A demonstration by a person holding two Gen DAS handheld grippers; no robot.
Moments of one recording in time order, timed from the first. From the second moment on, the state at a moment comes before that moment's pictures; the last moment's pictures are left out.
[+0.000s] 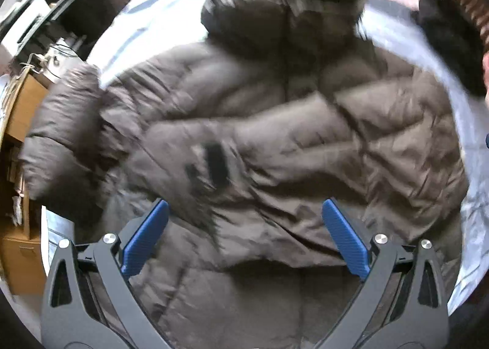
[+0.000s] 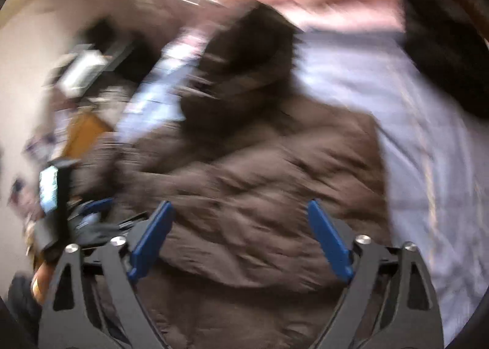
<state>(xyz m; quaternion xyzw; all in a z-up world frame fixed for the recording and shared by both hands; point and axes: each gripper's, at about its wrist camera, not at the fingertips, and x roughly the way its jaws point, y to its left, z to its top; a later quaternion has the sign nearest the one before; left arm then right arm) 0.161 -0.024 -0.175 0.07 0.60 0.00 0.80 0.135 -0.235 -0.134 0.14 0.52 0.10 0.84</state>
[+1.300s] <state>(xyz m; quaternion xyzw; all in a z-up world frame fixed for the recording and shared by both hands) 0.144 0.241 -0.090 -0.36 0.35 0.20 0.84 0.111 -0.269 -0.212 0.15 0.60 0.07 0.79</state>
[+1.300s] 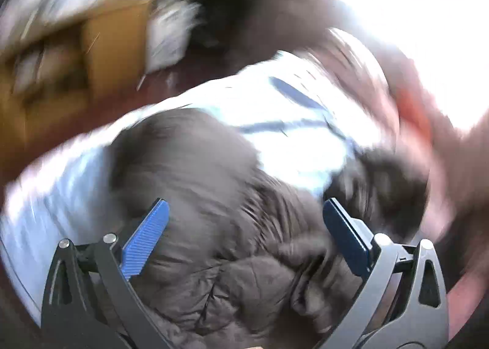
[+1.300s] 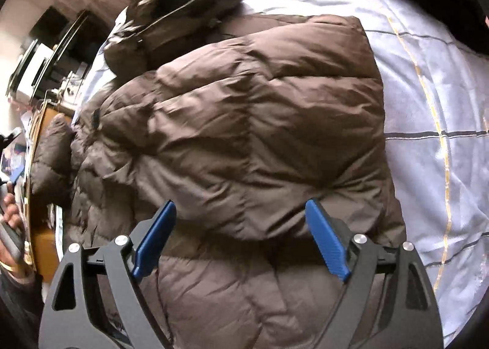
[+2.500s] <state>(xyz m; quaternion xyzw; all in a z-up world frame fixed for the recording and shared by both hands) 0.190 0.062 -0.105 -0.33 0.45 -0.27 0.79 0.087 -0.243 -0.205 0.22 0.57 0.08 0.78</state>
